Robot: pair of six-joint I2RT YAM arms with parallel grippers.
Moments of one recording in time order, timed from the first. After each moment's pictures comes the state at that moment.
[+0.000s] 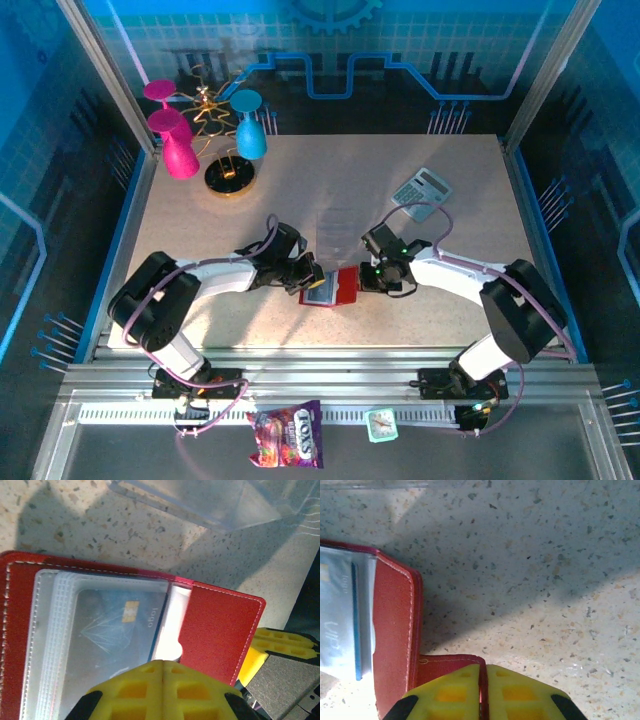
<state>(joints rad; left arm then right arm) -0.58 1.62 0.74 -0.01 0.46 -1.09 0.62 1.54 0.83 -0.52 -0.13 0.64</state>
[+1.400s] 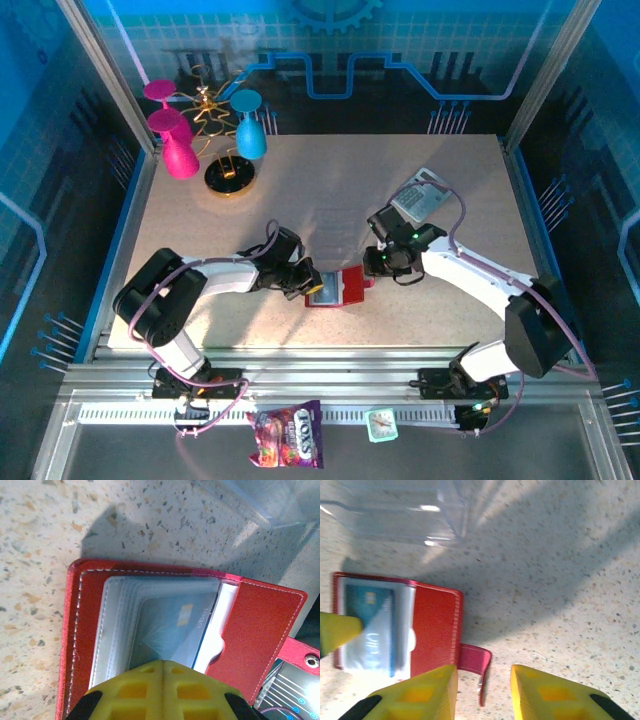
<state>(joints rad) -0.58 1.66 0.72 -0.02 0.47 -1.11 0.60 1.43 0.99 -0.73 -0.02 0.56</state>
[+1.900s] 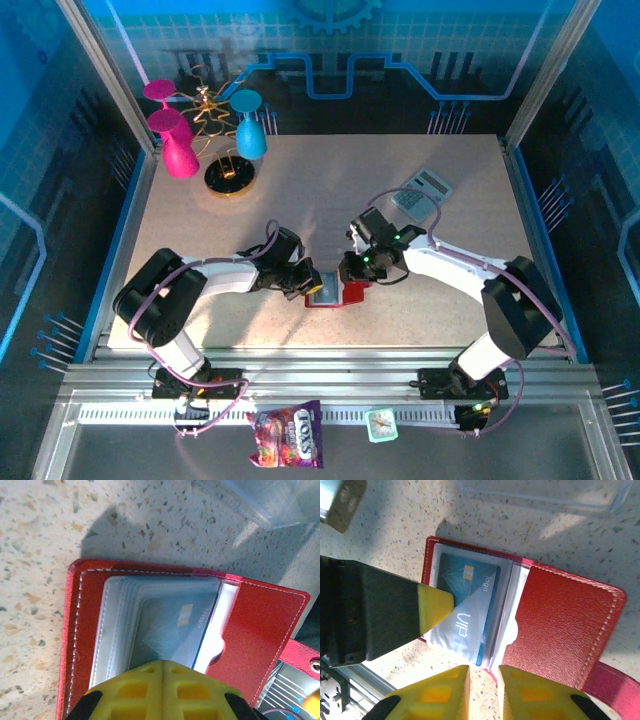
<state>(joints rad) -0.58 1.66 0.72 -0.02 0.46 -1.11 0.65 1.57 1.00 -0.58 -0.31 0.57</state>
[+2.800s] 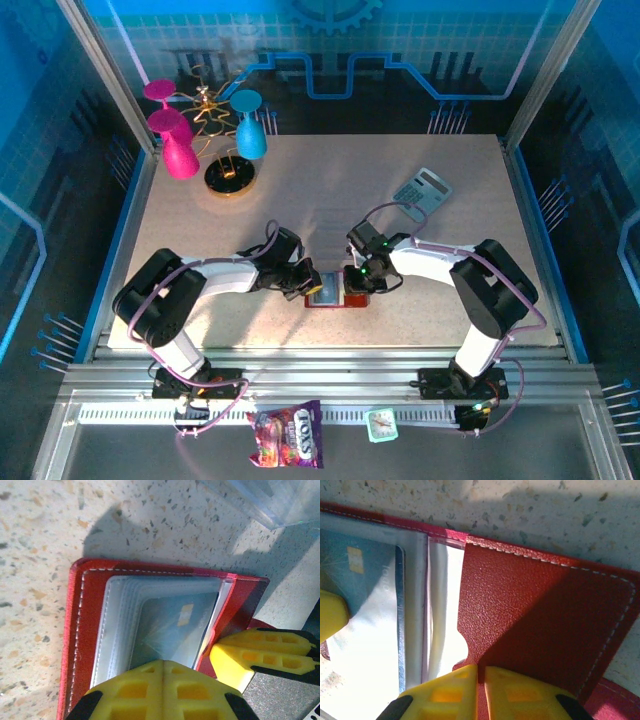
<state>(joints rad) -0.58 1.65 0.72 -0.04 0.46 -1.11 0.66 1.72 0.94 -0.53 -0.27 0.55</state>
